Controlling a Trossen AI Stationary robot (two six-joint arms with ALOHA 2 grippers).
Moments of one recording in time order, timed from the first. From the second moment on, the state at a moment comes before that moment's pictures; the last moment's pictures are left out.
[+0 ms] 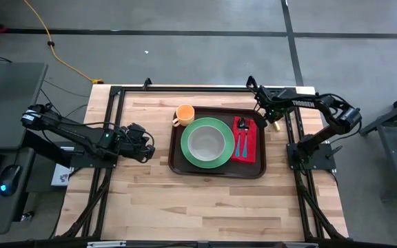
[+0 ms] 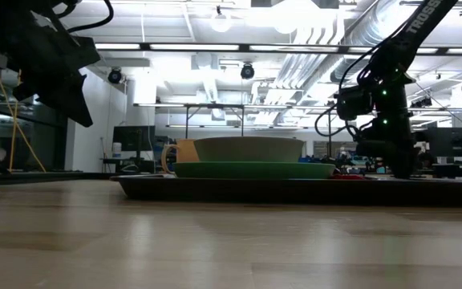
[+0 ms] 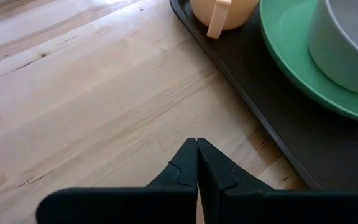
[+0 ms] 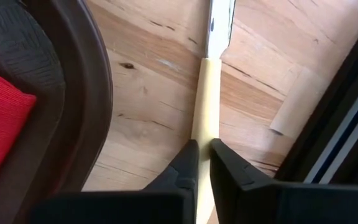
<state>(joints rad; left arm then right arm) -0.27 0.95 0.59 -0.81 -0.66 -1.13 -0.86 1.50 0.72 -0.76 0.23 0.27</state>
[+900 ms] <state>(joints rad) -0.27 0.95 0.59 -0.84 -0.66 -1.13 -0.83 1.50 0.68 -0.67 0.22 0.34</state>
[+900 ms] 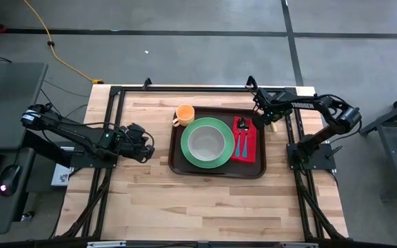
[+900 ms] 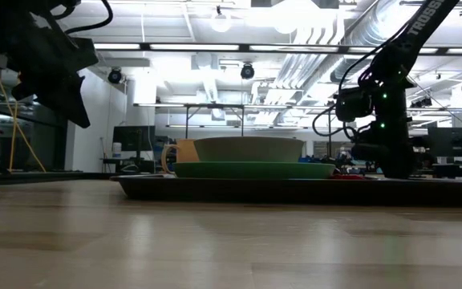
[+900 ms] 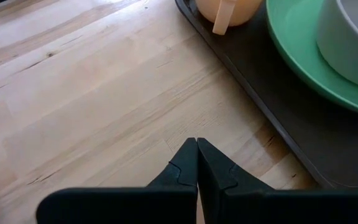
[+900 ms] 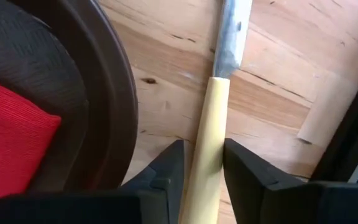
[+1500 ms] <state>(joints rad) -0.28 0.95 0.59 -0.84 -0.66 -1.13 -0.83 1.50 0.68 -0.68 0.21 0.31</state>
